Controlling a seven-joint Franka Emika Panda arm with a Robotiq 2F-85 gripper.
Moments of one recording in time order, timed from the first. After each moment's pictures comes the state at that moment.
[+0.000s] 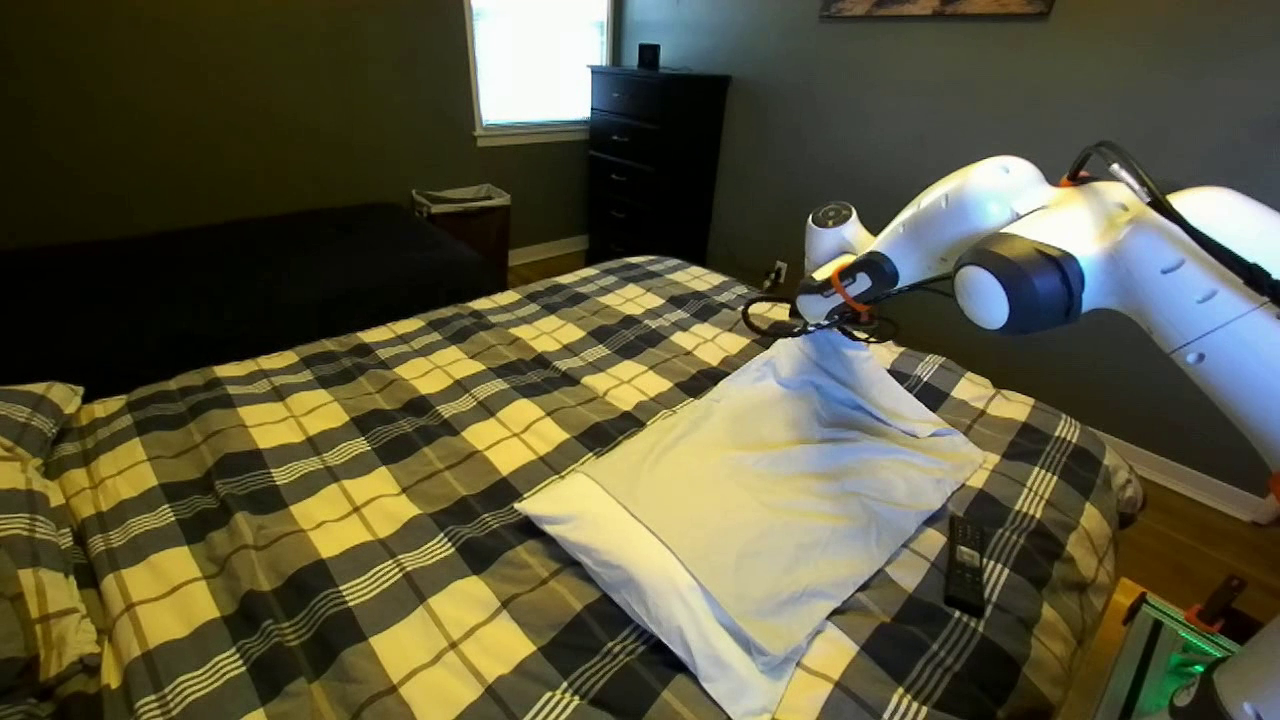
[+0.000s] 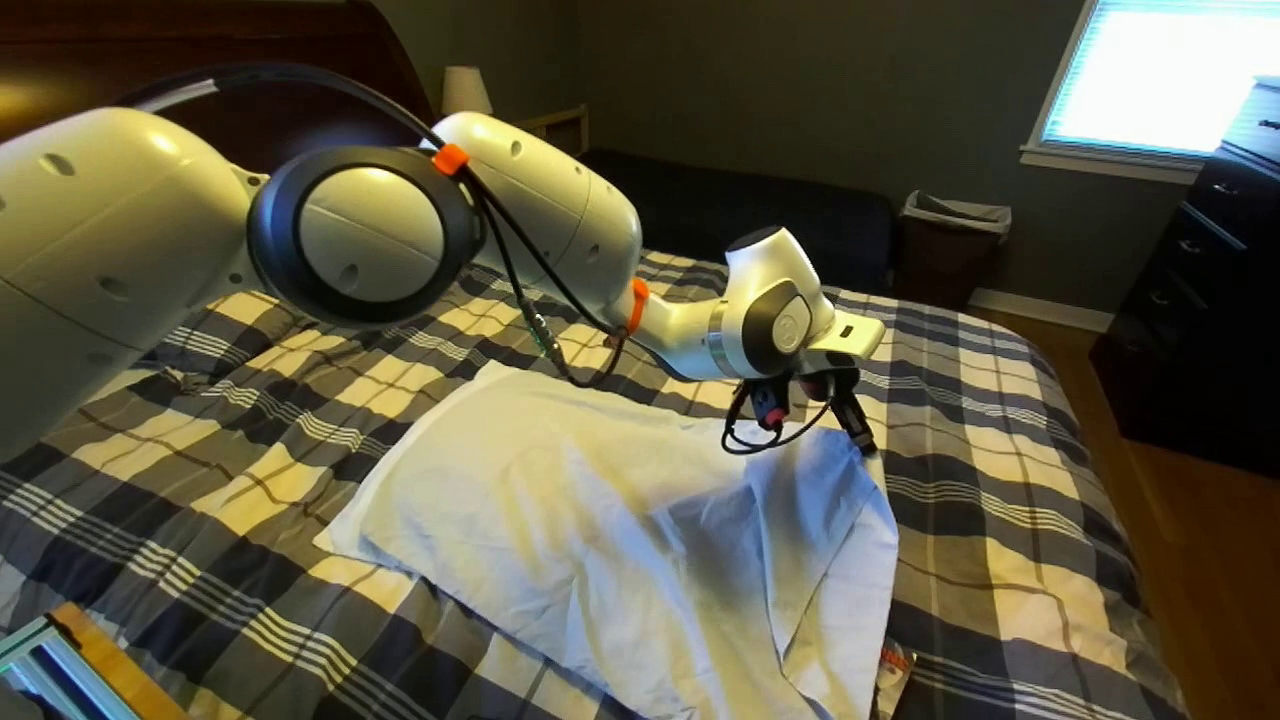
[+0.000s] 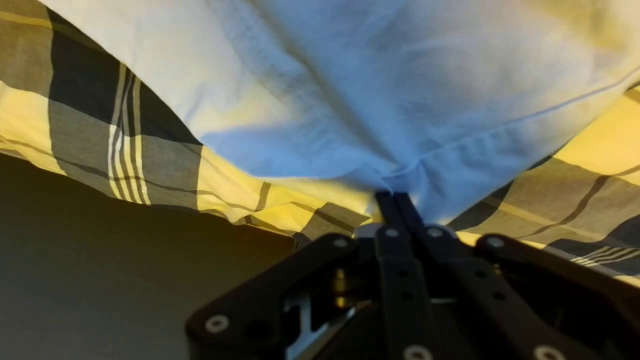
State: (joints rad) arm -0.21 1.08 -0.44 -1.18 -0.20 2.62 0.87
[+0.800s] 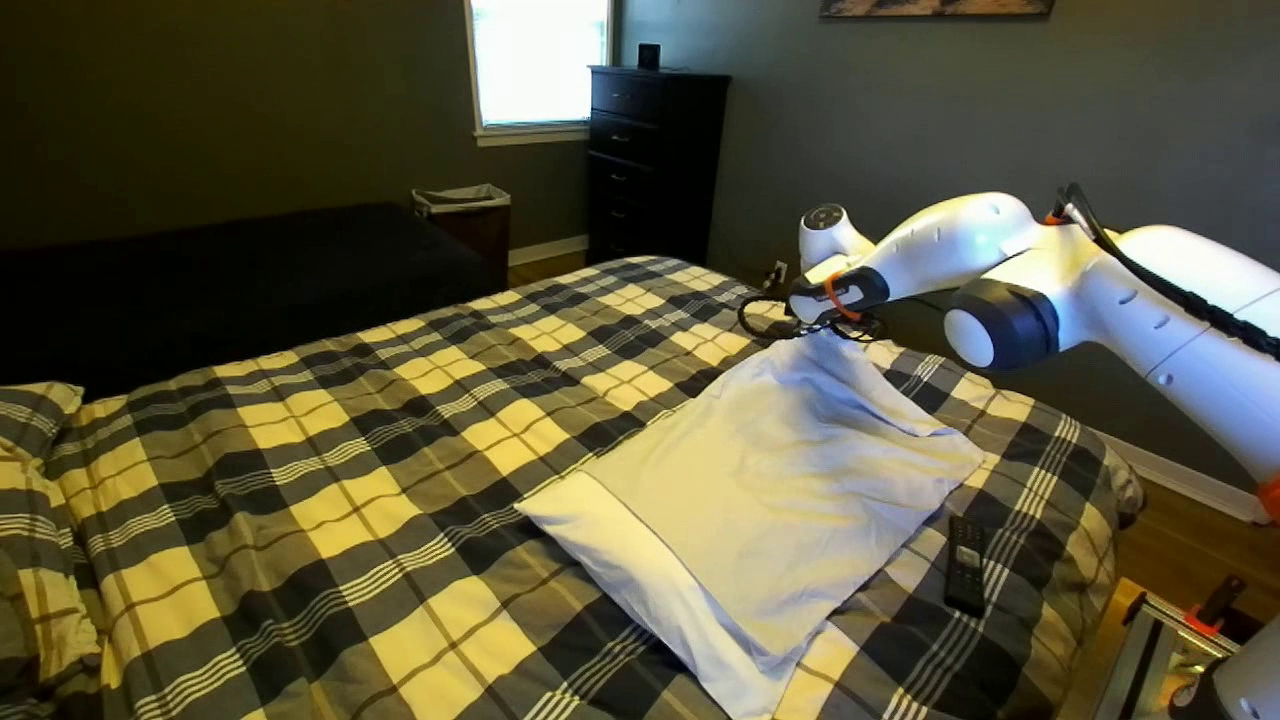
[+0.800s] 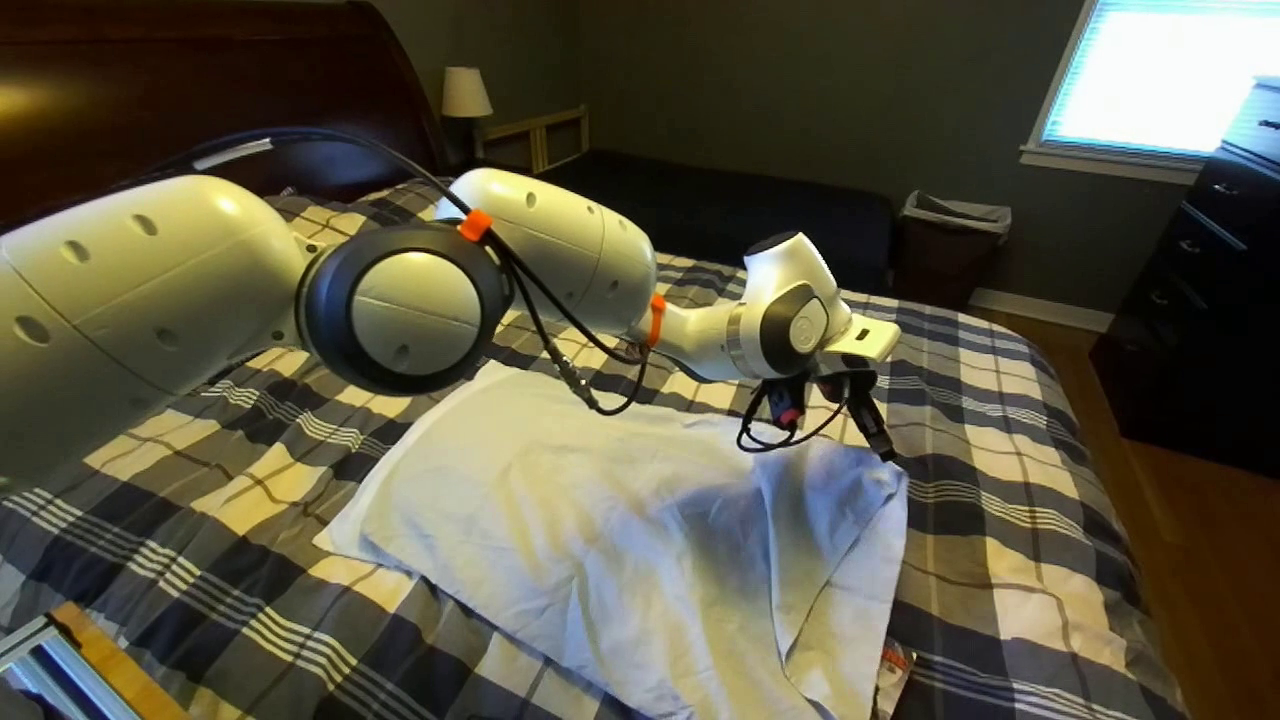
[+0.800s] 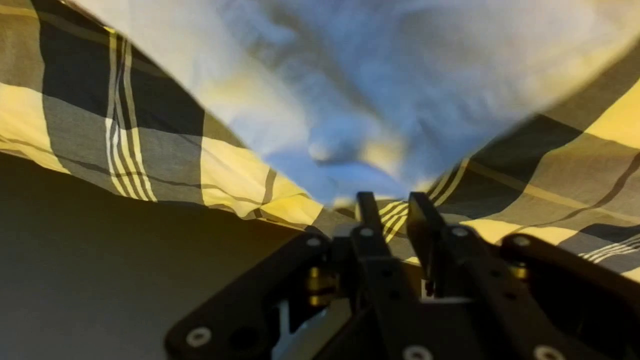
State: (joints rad) arm -0.26 1.23 -0.45 -0.92 -0.17 2.50 0.90
